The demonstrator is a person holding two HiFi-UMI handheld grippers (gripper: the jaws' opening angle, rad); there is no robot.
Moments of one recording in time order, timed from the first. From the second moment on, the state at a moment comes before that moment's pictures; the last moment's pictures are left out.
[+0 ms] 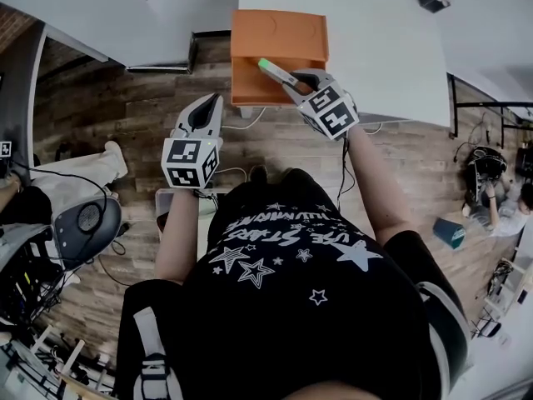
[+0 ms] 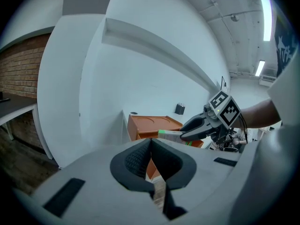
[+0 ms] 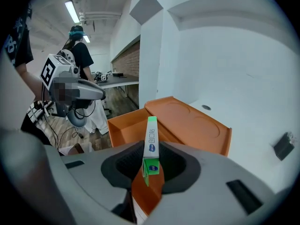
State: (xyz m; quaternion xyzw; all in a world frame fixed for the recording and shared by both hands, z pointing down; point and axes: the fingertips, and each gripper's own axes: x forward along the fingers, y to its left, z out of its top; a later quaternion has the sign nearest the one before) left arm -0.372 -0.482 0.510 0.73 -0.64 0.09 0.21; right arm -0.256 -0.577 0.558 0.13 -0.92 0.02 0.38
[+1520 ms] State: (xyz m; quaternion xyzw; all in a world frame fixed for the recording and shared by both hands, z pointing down) left arm -0.192 -0.334 0.458 0.75 -0.63 0.10 0.17; right arm -0.064 -0.436 0.473 0.24 -0.94 0.08 0.23
